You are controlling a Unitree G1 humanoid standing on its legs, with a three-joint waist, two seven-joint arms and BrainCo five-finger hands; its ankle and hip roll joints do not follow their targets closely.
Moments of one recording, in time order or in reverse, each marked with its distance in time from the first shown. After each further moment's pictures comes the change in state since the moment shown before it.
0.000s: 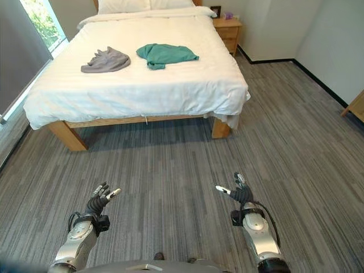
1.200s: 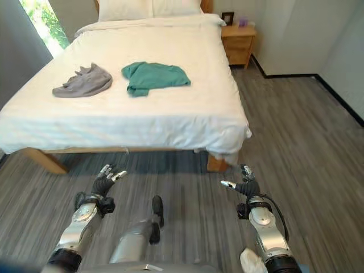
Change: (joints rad) left arm -0.036 0.000 -0.041 -0.120 0.000 0.003 -0.063; right arm 0.043 -0.046 -0.009 -0.112 0.029 0.017 -0.029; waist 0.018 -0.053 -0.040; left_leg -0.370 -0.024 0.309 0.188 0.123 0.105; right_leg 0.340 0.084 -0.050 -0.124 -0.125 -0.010
